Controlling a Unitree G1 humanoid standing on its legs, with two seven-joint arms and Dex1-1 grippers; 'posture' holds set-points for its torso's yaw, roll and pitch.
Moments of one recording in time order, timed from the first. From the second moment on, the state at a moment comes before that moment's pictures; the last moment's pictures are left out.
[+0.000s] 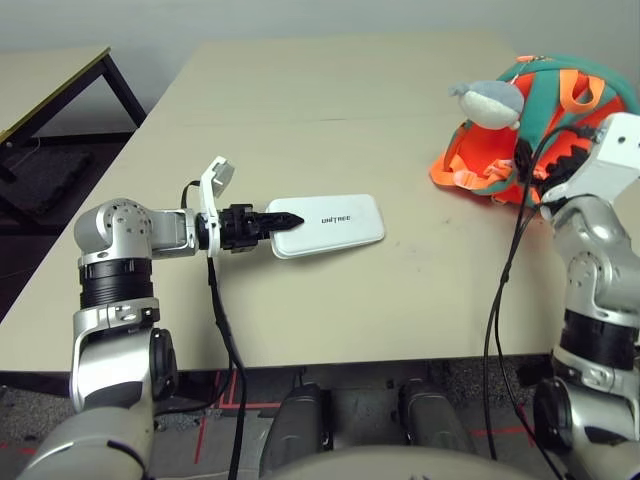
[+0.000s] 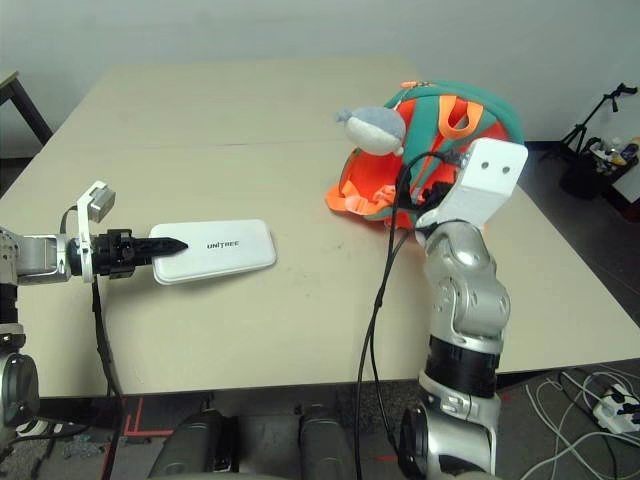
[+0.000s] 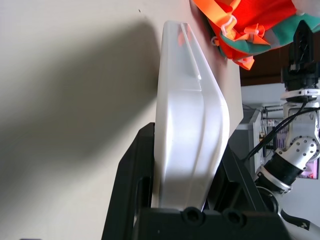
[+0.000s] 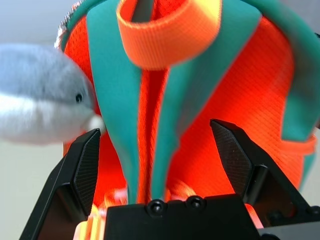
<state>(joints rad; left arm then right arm) -0.66 0.58 0.34 0.31 -0.79 1.58 -0.66 -0.56 -0.30 -0.33 -0.03 0.19 0.50 0.01</state>
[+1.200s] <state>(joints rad) -0.65 0.54 0.38 0.30 -0.79 1.56 -0.60 -0.59 -0.56 -0.37 -0.33 0.50 1.10 0.23</state>
